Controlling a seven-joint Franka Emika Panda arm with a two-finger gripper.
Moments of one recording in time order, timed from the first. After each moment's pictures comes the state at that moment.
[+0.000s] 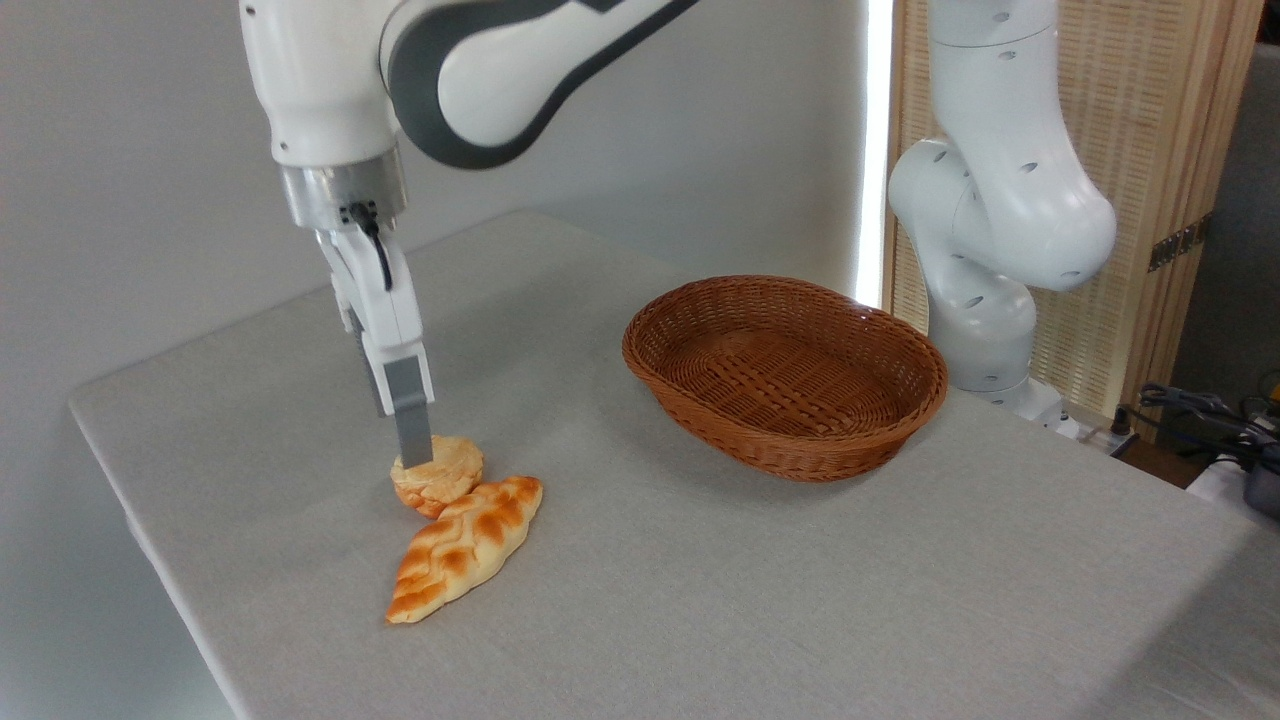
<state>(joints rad) -0.20 0.15 -0.10 -1.75 0.02 1.98 0.70</state>
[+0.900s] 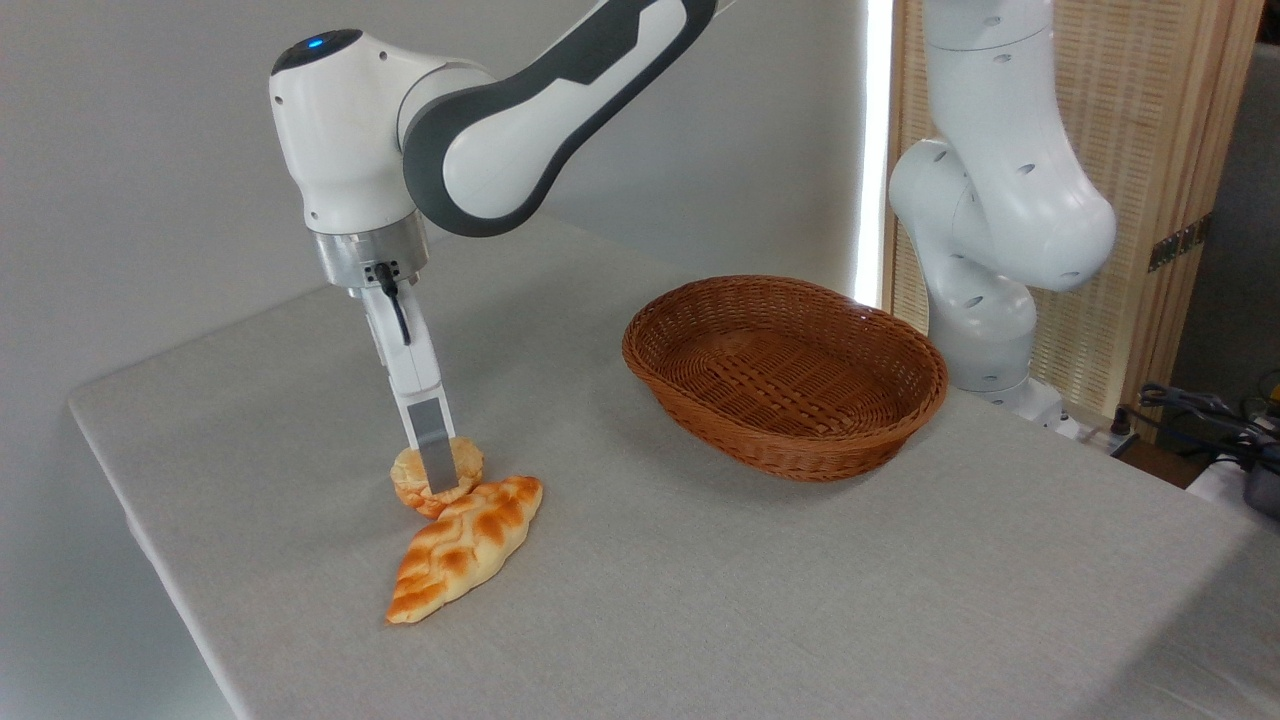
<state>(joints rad) -0.21 0.18 -0.14 -1.85 0.02 2.05 0.72</state>
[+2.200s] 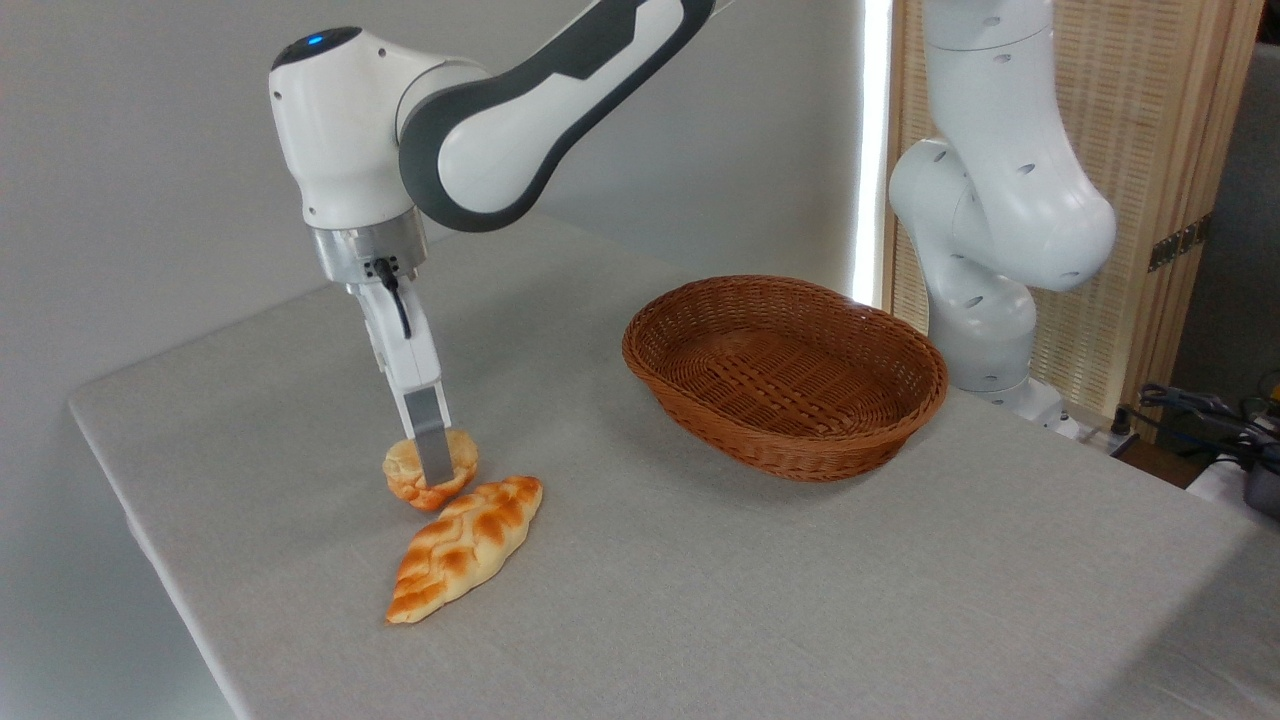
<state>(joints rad) -0.21 0.17 -0.15 -1.84 0.04 2.06 0.66</state>
